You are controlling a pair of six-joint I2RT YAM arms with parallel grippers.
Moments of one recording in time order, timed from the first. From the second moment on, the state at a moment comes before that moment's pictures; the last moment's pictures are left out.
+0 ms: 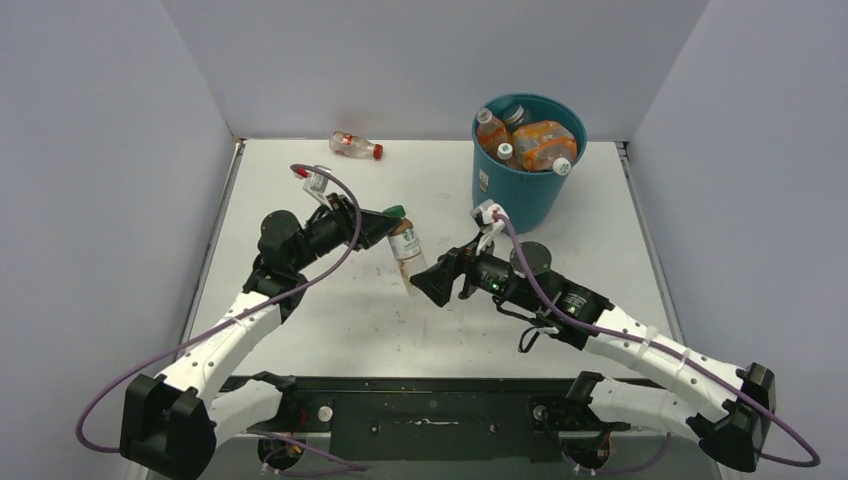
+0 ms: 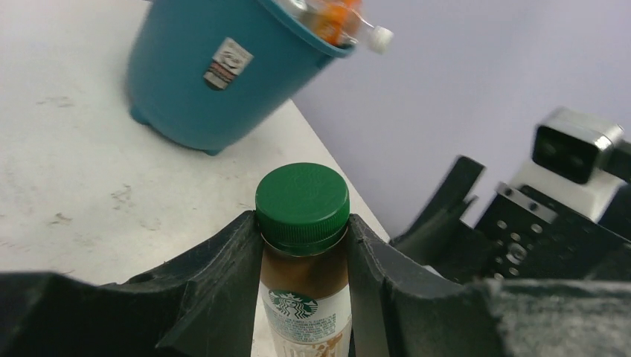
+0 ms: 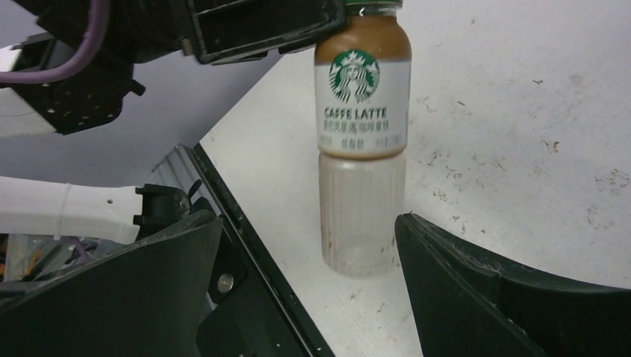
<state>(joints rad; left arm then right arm) -0.34 1.09 0.70 0.44 0.52 -0.84 0.88 0.93 0.78 0.01 -0.13 0.50</state>
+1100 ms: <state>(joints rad) -0.51 0.70 0.53 0.63 0.51 -0.75 0.99 0.90 0.77 0.23 0.12 0.46</state>
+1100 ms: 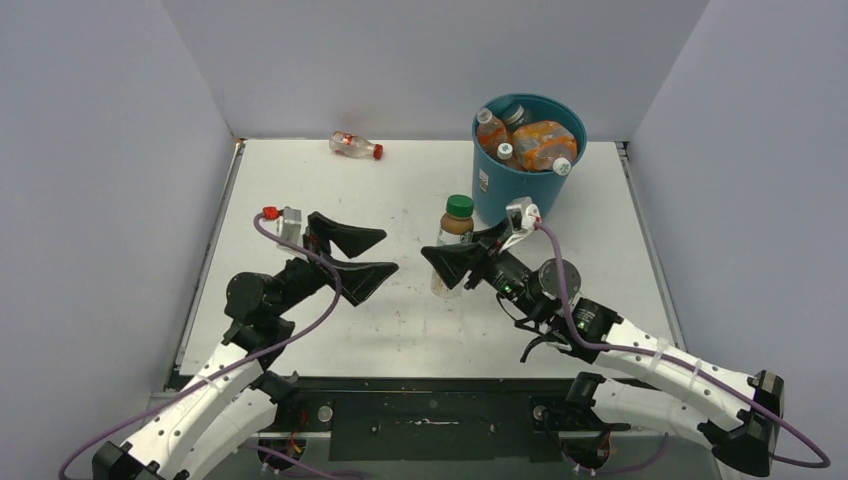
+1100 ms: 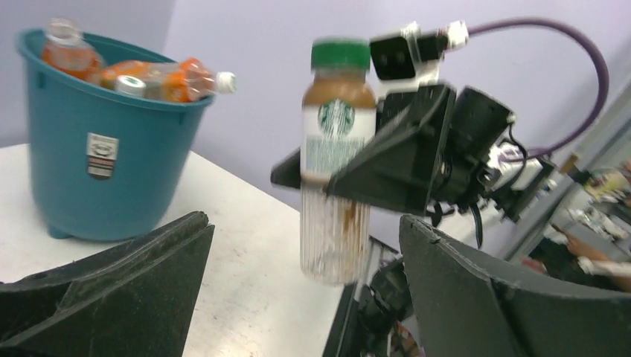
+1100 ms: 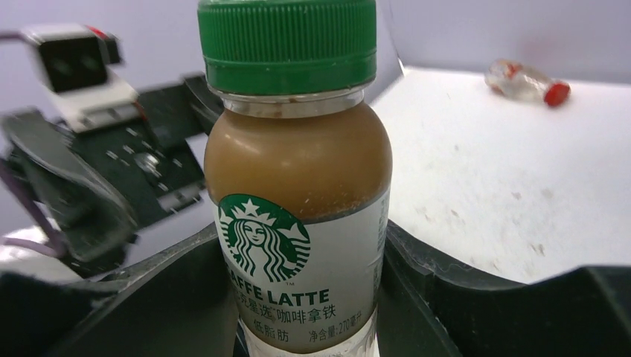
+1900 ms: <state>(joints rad) -0.63 0.82 0.48 0.86 0.74 -0.78 1.06 1.05 0.72 0.63 -0.02 0.56</state>
